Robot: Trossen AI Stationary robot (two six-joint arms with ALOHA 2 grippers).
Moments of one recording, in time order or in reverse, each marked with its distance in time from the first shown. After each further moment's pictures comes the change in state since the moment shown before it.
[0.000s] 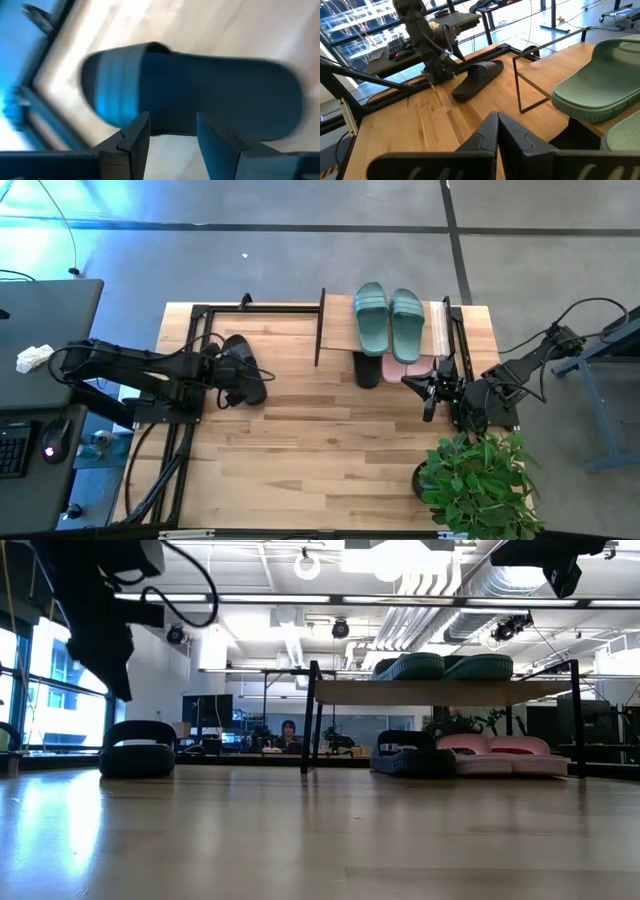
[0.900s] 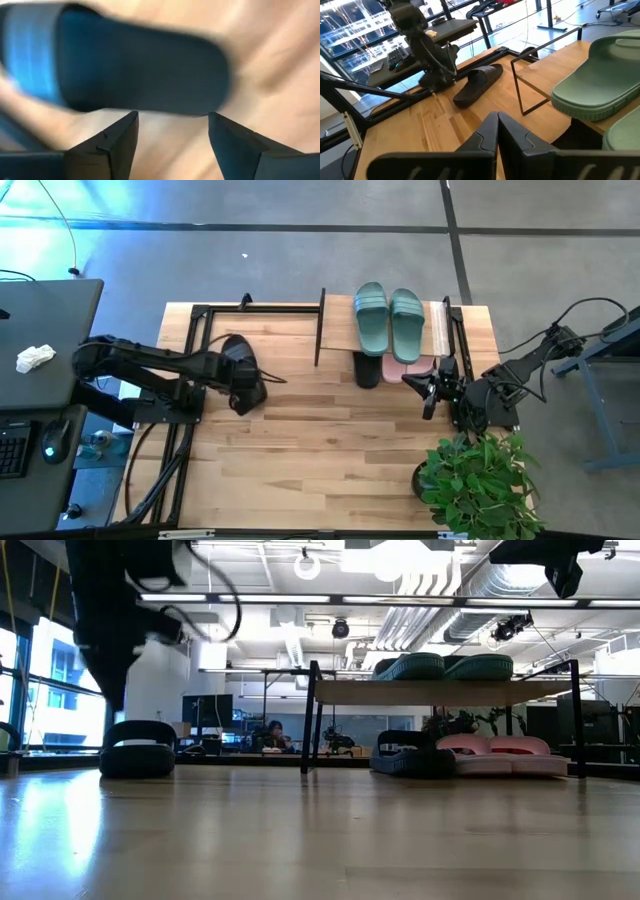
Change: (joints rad) left arm 0.010 0.186 0.103 -0.025 0.287 -0.116; right arm 0.000 0.000 0.000 0.019 0.024 0.053
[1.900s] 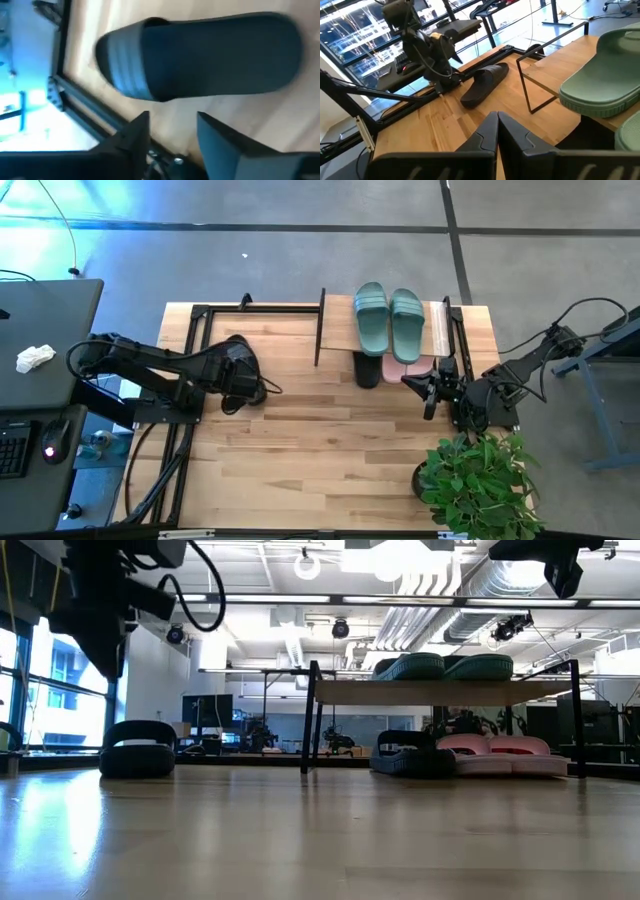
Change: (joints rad) left arm -0.075 0.055 0.150 -0.308 -0.249 0.115; right arm 0.000 0.000 0.000 0.019 -0.024 0.034
